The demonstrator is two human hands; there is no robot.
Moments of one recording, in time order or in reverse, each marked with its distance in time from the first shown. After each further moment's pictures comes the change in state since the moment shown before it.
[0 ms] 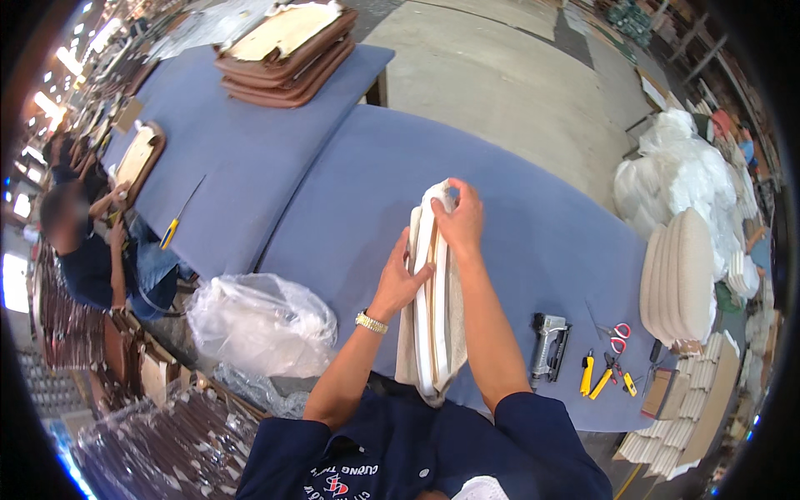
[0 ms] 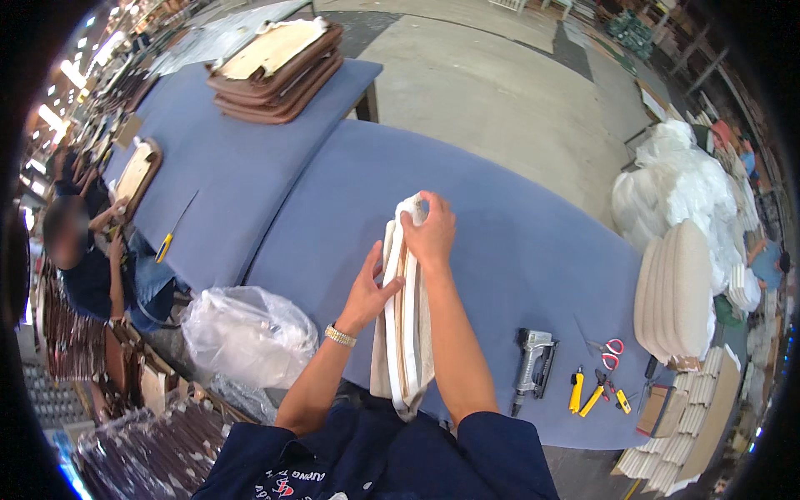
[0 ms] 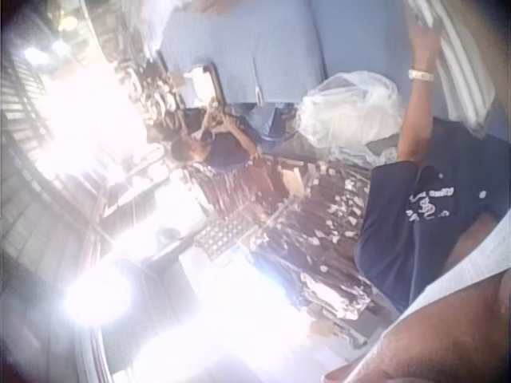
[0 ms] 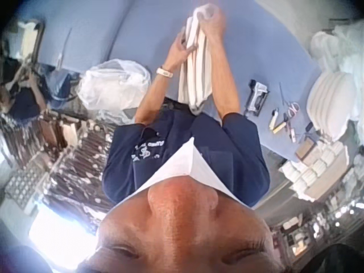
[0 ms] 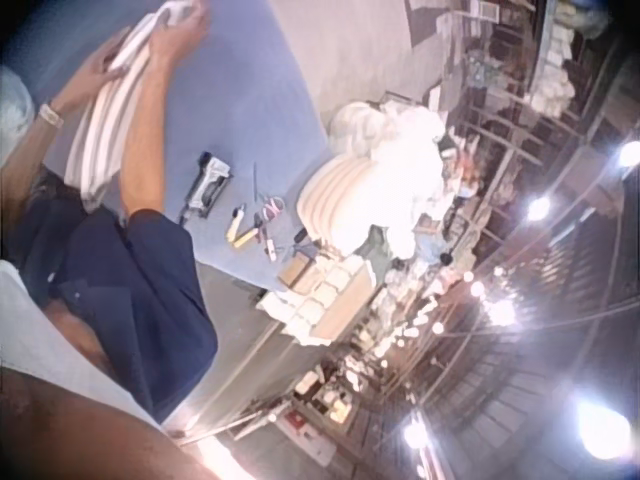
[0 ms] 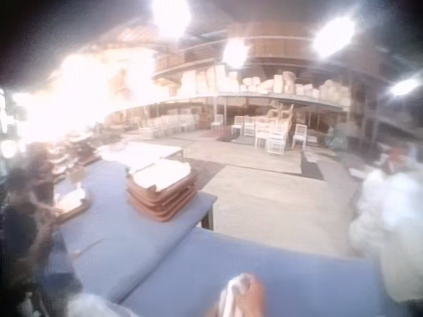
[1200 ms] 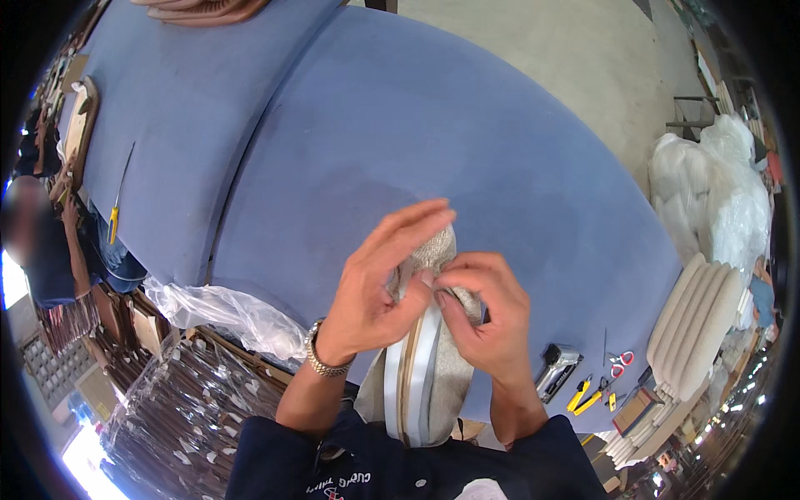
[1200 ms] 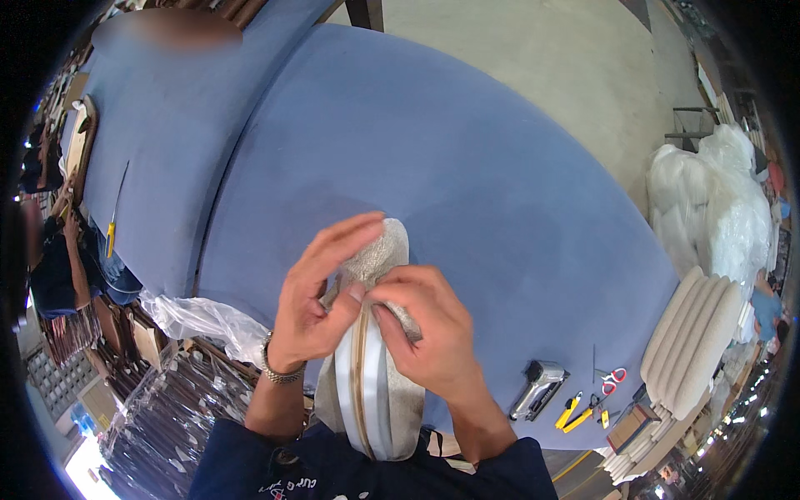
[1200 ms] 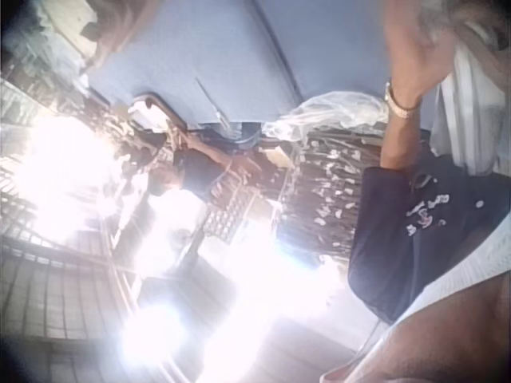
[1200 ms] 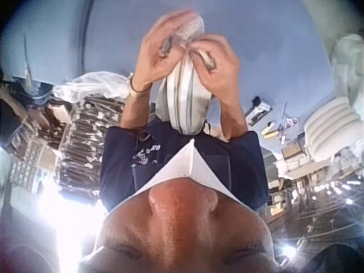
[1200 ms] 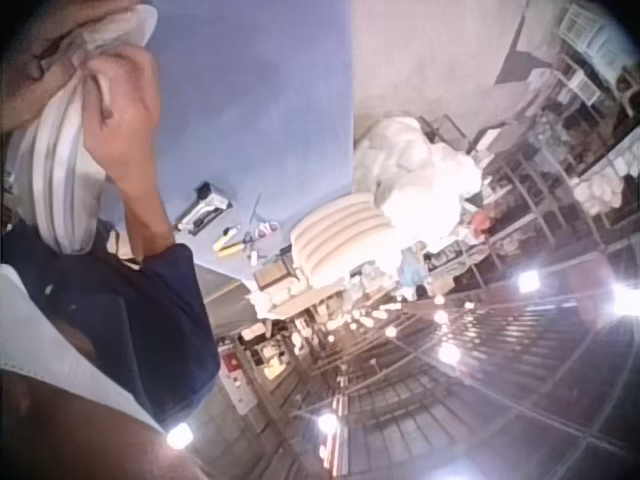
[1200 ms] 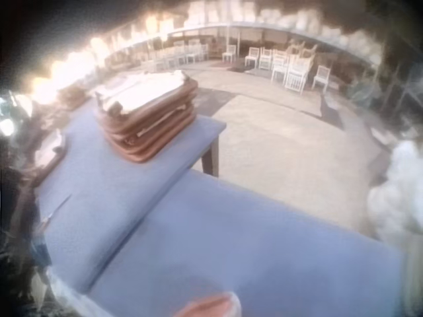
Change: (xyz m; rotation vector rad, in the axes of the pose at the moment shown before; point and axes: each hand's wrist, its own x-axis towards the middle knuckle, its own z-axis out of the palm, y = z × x) left_hand 0.112 0.046 -0.058 0.053 0.053 0.348; right_hand 0.013 -0.015 -0.008 0.508 -0.476 -0.043
